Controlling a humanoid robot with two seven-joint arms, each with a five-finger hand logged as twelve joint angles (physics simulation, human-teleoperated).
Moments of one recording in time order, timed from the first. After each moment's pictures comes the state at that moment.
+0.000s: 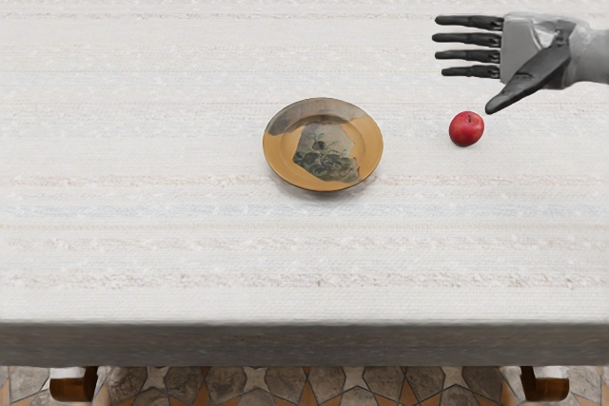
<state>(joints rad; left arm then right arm) -0.03 0.00 -0.11 -0.10 0.20 -0.07 0.19 1.13 -0.92 0.37 1.17 0.13 0.61 -0.33</state>
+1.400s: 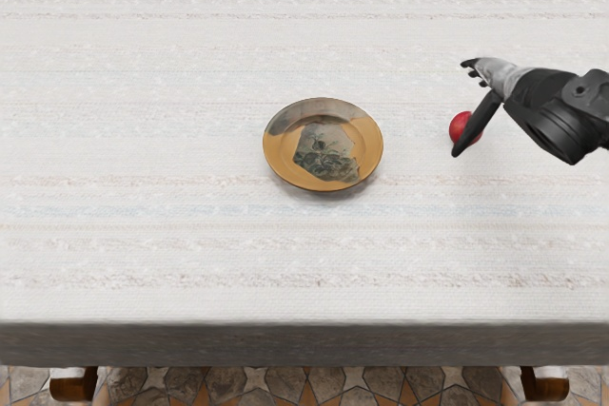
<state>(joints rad) -0.03 0.00 -0.11 -0.11 0.20 -0.07 0.19 1.35 -0.64 -0.06 1.35 -0.52 -0.36 -0.61</state>
